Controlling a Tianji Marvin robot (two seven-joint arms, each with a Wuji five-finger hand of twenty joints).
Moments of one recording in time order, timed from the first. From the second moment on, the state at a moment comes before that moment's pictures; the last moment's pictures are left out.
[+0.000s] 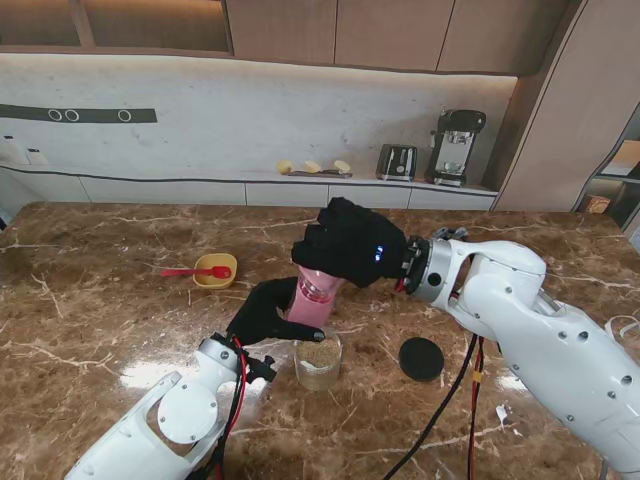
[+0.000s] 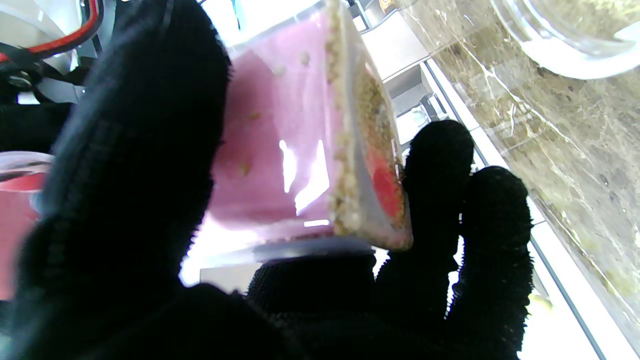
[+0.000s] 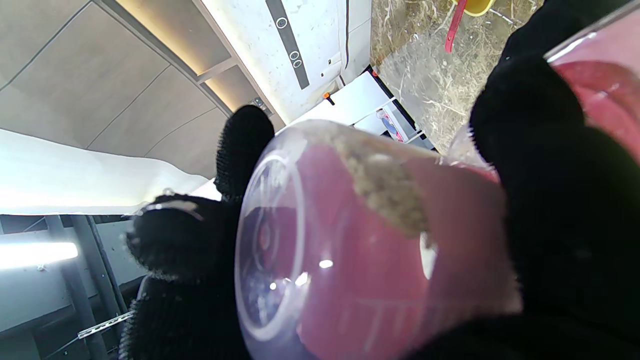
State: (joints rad) left arm 1.52 -1.20 -1.00 -1.49 0.17 -0.42 0.21; right arm -1.22 -0.90 1.03 -1.83 -1.82 -0.44 -0.57; left_hand 0.84 -0.88 0.38 -0.15 0.82 0.11 0.61 0.53 1.02 0.09 0.39 0.81 1.04 0.28 0.79 1.00 0.55 0.36 1.34 0.72; right_hand 0.45 -0.81 0.84 -0.26 0.61 -0.15 0.87 0.64 1.00 -0.09 0.51 0.70 1.04 0.07 0.92 0.62 0.93 0.04 1.67 0.60
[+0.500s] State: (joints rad) left arm 1.52 -1.20 -1.01 -1.49 0.17 -0.42 0.21; right arm -1.22 -0.90 1.03 -1.83 -1.81 -0.45 -0.57; left_hand 0.84 -0.89 0.38 -0.15 0.82 0.11 0.61 0.53 1.02 0.09 0.39 0.81 1.04 0.28 0.79 1.00 0.55 0.36 1.34 0.72; right_hand 0.42 -0.80 0.85 -0.25 0.60 -0.16 0.84 0.61 0.98 -0.10 0.51 0.70 1.03 0.03 0.91 0.62 0.92 0.00 1.67 0.61
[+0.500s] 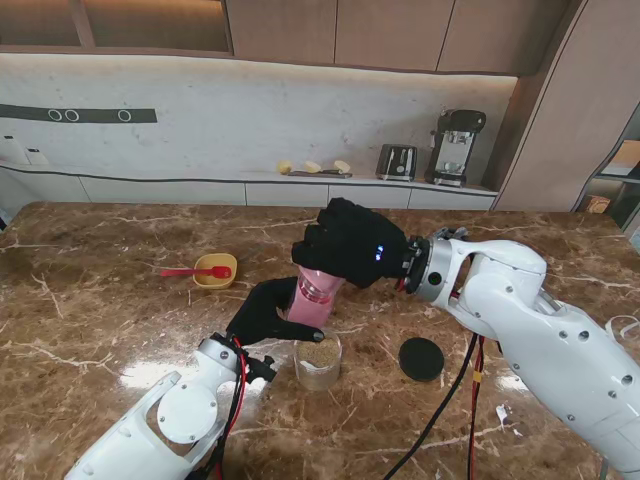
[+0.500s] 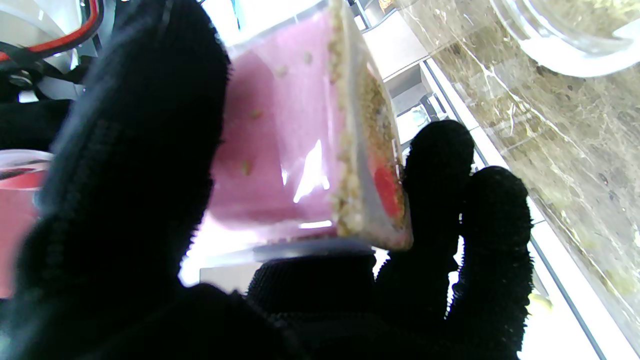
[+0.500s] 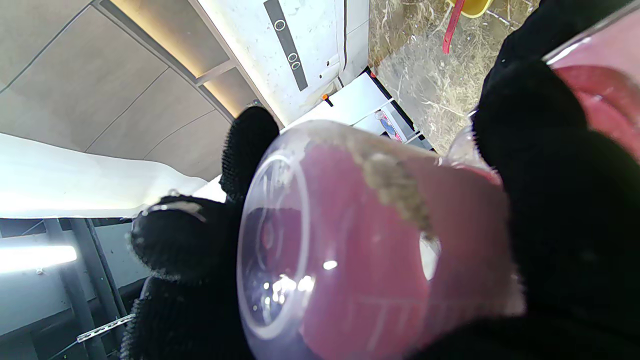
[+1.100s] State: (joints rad) left arm 1.52 -1.20 -1.01 -1.49 0.17 -0.42 0.21; right arm -1.21 -0.90 1.03 -1.83 -1.81 -0.47 -0.56; left_hand 0.84 -0.89 0.38 -0.15 0.82 0.11 0.61 0.53 1.02 0.09 0.39 0.81 1.04 0.28 0.79 1.00 0.55 0.36 1.34 0.72; right_hand 0.41 -0.81 0.89 -0.25 0.60 -0.16 0.82 0.63 0.99 -0.10 0.51 0.70 1.03 0.02 0.91 0.62 0.92 -0.01 1.67 0.61
